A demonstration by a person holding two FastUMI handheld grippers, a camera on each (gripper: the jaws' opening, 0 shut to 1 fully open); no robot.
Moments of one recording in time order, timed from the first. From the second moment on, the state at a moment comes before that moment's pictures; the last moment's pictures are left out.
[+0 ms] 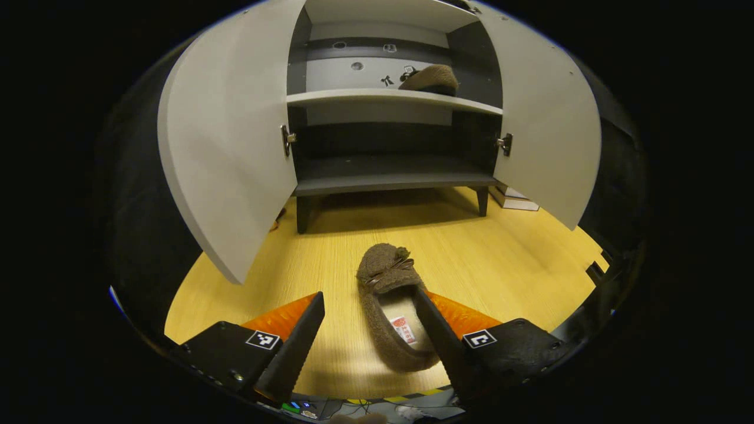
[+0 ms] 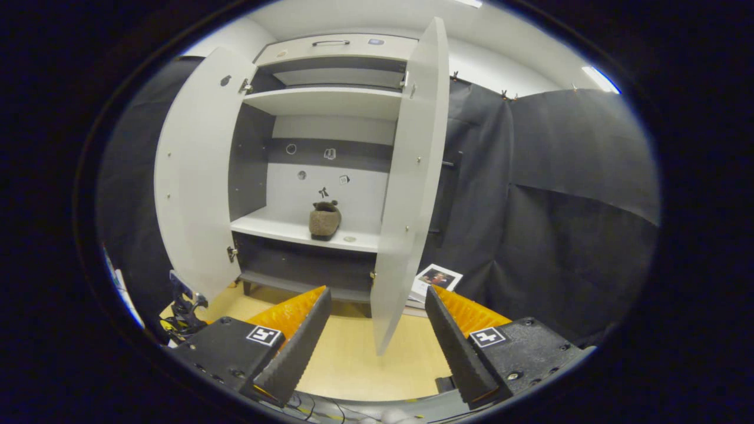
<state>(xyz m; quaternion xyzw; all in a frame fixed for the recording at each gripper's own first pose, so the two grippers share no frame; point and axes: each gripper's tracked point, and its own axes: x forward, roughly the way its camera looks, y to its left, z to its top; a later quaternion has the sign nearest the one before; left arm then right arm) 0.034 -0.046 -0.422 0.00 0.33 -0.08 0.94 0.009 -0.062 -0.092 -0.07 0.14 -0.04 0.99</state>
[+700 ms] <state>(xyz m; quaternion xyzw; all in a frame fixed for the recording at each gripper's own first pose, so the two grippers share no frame) 0.110 -0.058 -0.498 0.00 0.36 -0.09 0.93 0.026 -0.066 -0.119 -0.06 0.19 -0.05 0.98</state>
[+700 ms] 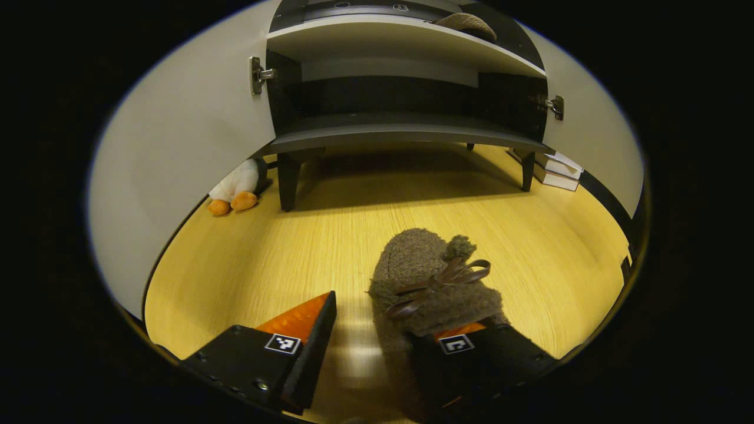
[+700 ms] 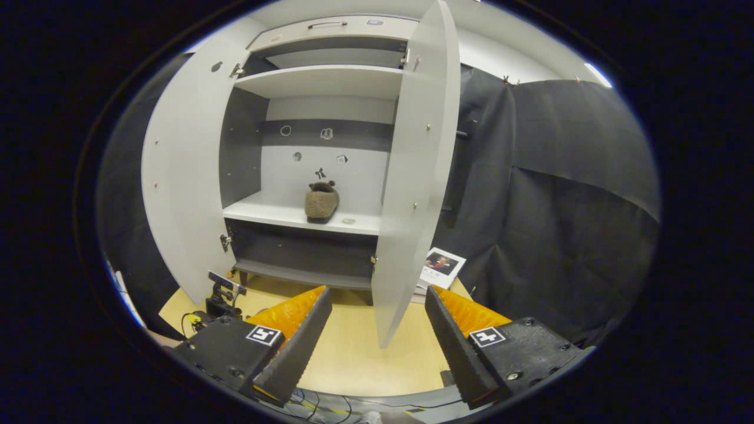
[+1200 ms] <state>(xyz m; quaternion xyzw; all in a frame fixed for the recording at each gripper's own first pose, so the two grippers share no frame) 0.112 -0.057 -0.440 0.03 0.33 -0.07 0.94 0.017 -0.092 -0.114 -0.05 0.17 -0.06 0.98</state>
